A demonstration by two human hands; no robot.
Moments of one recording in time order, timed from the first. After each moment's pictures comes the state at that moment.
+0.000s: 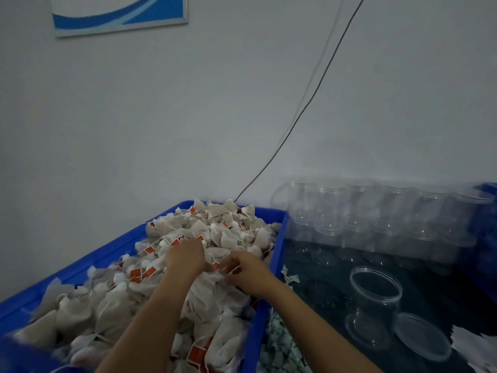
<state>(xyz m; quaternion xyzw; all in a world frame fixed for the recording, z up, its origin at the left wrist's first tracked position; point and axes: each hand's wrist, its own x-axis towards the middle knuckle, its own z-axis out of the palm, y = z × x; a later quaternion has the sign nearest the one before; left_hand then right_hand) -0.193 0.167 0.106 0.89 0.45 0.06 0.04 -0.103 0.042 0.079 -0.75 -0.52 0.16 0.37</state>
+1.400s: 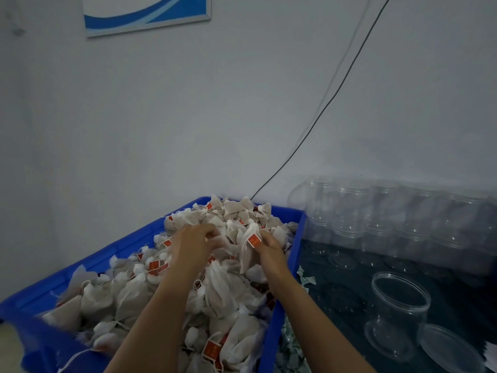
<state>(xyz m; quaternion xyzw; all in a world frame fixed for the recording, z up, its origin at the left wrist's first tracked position) -0.219 0.180 0.100 0.87 0.32 0.36 0.14 -0.104 0.058 0.085 -0.64 -0.34 0.23 0.65</state>
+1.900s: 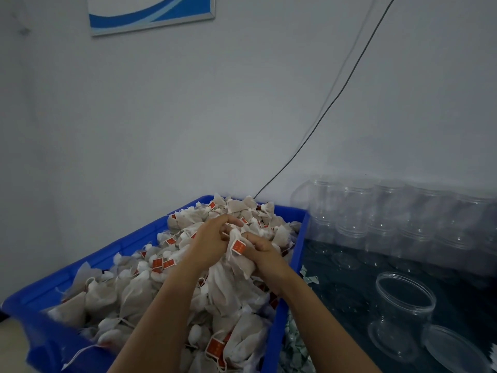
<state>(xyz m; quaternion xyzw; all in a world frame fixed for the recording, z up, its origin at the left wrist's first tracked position) -0.211 0.165 0.110 0.87 0.18 0.34 0.32 -0.111 0.055 0.086 -0.54 -0.46 0.34 0.61</state>
